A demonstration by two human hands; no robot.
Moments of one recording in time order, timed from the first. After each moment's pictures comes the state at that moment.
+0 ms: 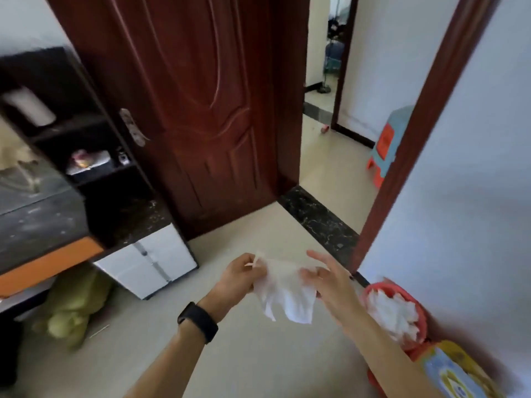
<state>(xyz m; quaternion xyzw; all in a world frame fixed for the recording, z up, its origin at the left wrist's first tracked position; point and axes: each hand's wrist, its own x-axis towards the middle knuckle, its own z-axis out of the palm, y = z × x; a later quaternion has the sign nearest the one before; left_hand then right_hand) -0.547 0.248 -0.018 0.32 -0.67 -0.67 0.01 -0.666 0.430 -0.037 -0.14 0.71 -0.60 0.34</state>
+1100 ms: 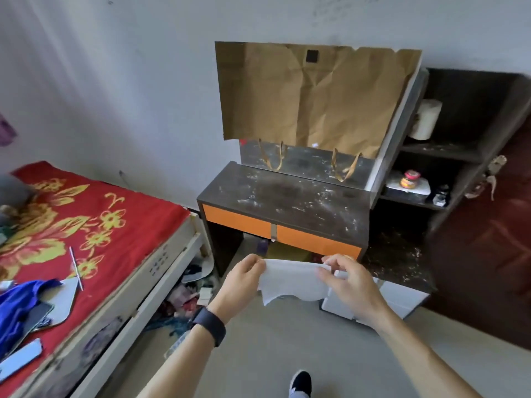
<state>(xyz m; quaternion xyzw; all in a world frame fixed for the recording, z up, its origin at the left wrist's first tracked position) -0.015 -0.128 -0.013 0.63 -0.53 -0.45 0.34 -0.252 -0.128 0.002 -0.62 0.61 -0.34 0.37</state>
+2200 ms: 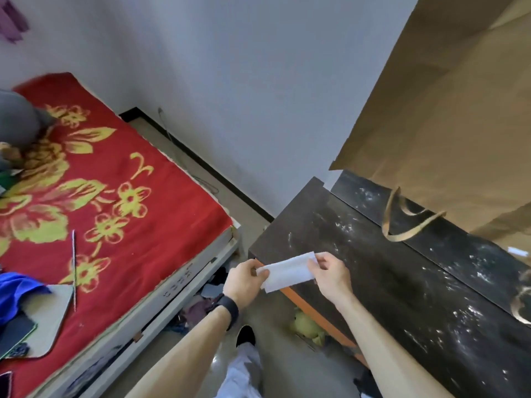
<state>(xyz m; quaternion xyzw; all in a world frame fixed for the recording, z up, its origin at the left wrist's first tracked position) 0.277 -0.595 -0.176 0.78 -0.40 -0.42 0.23 0.081 -0.679 -0.148 -0.61 0.66 -0.13 0.43</state>
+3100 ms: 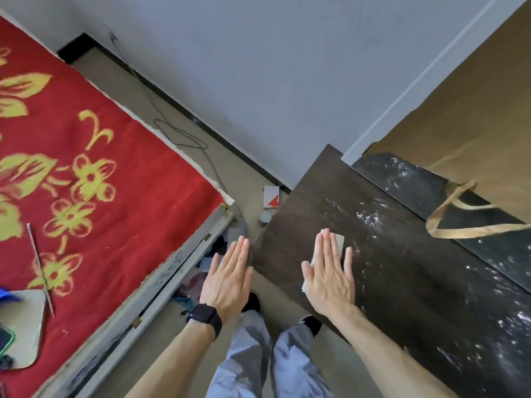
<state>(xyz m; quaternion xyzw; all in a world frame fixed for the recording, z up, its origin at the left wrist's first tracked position) 0.327 -0.645 -0.293 0.75 -0.60 -0.29 0.05 0.095 -0.728 -0.290 -0.82 0.57 0.08 0.08</state>
